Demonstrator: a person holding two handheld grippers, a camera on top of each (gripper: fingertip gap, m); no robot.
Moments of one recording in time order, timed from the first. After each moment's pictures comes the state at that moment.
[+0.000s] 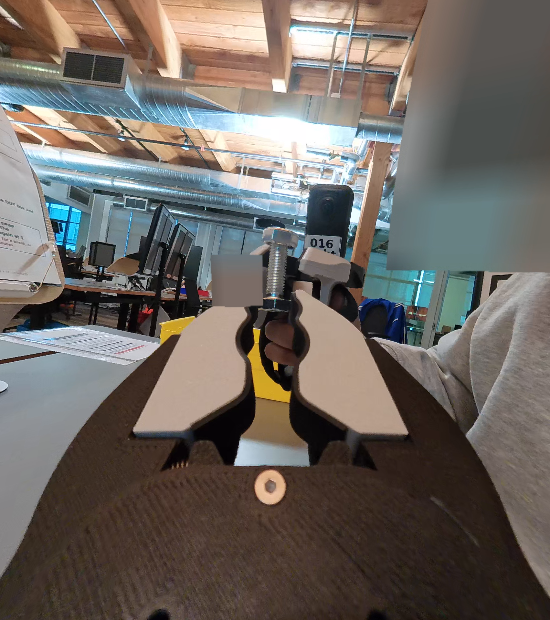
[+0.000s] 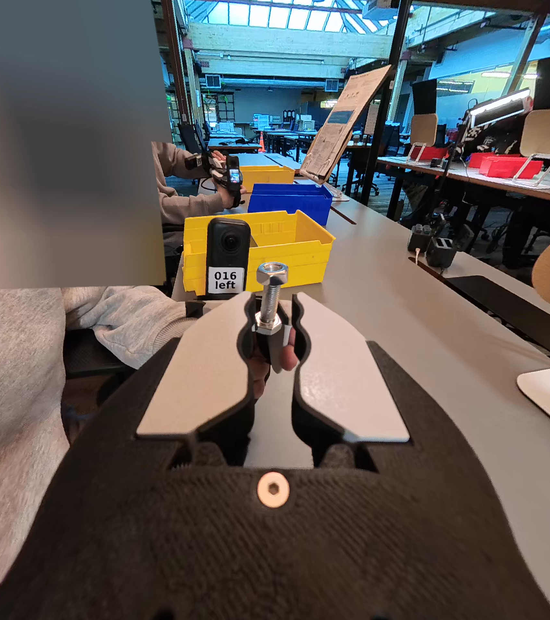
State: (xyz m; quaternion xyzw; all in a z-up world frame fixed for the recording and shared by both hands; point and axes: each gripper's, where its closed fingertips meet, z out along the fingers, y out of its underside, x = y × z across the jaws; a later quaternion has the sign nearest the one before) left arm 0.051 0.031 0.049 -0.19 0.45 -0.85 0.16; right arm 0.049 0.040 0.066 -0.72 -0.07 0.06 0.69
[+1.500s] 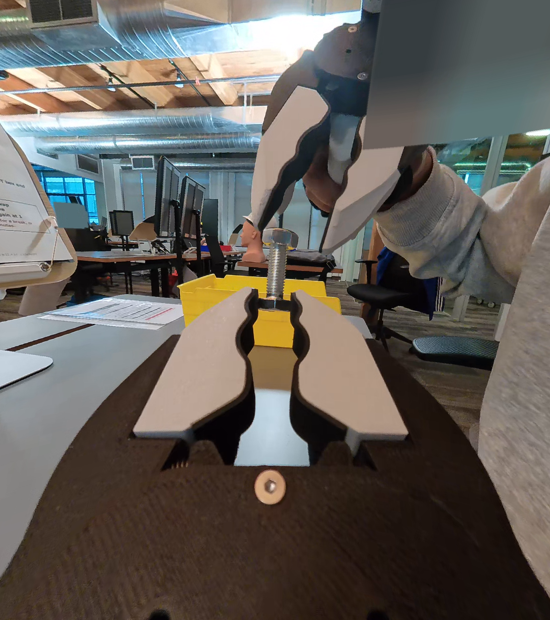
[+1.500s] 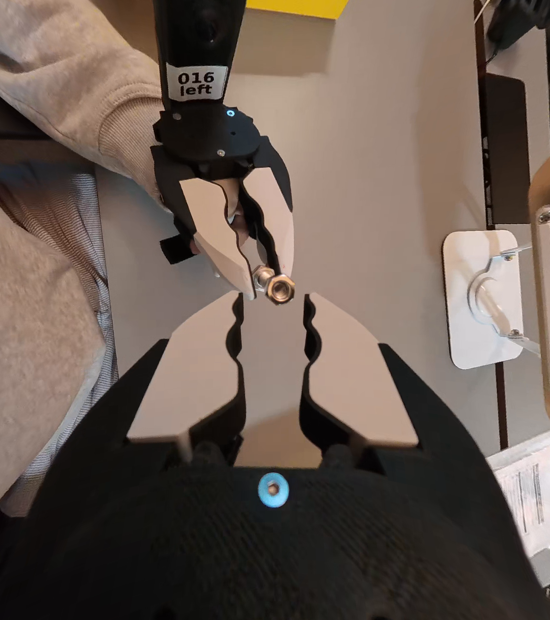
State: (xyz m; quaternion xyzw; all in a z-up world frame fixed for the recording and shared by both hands) left arm 0.059 0.008 0.018 -0.18 0.55 -0.79 0.21; right arm 0.054 0.010 0.044 -0.93 -0.17 -0.10 0.30
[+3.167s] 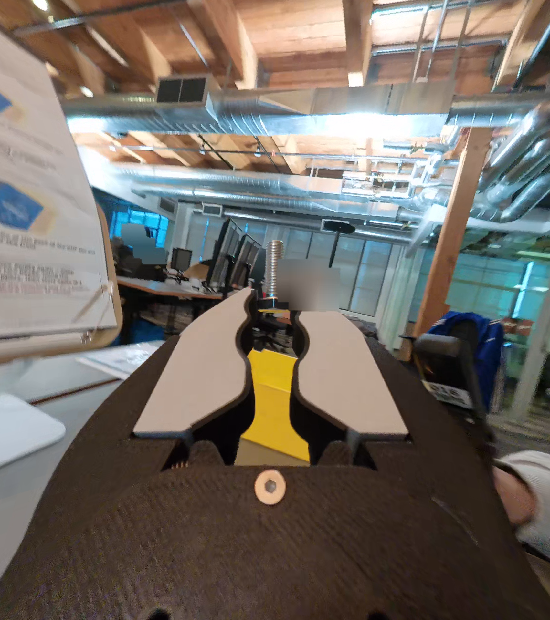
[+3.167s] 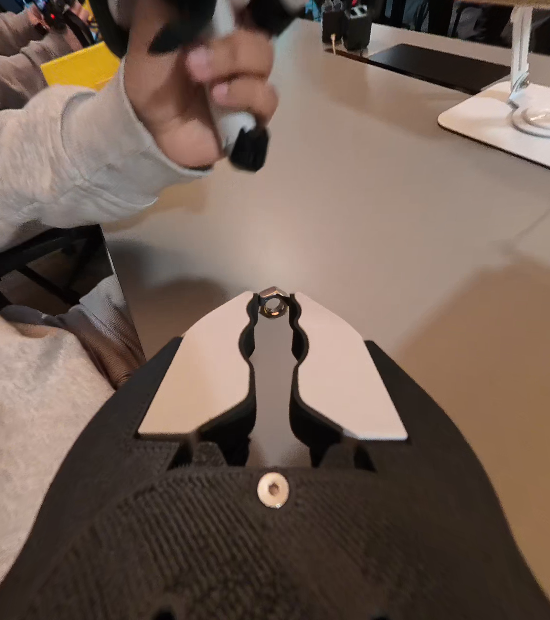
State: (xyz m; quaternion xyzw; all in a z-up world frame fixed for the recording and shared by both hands) left arm 0.135 -0.012 0.109 -0.27 0.44 -0.82 0.25; right arm 0.072 -0.095 -0.051 -0.83 0.11 0.01 0.54
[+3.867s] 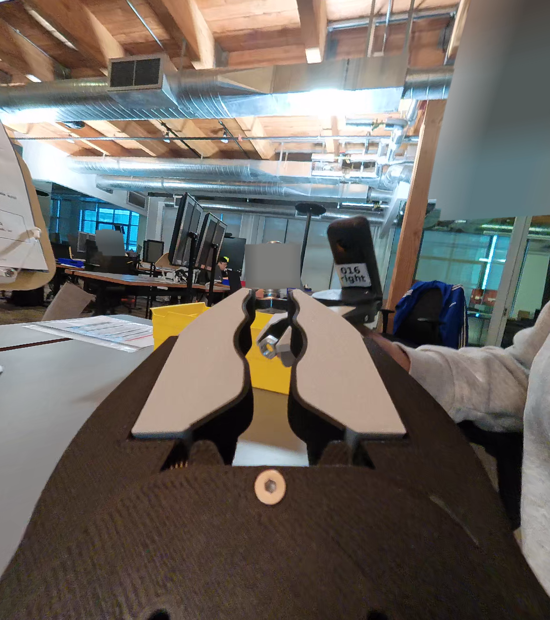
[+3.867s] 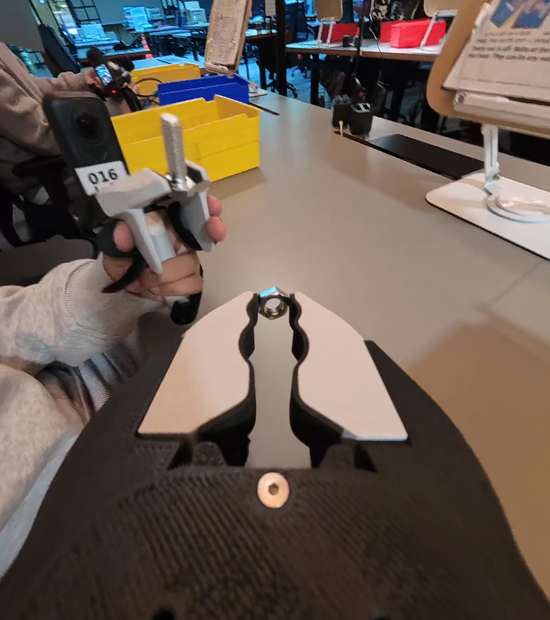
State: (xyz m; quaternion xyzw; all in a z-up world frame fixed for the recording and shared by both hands) left arm 0.027 -0.053 0.034 -0.23 0.47 -0.82 0.24; right arm 0.066 -0.095 -0.012 -0.79 0.06 -0.01 0.61
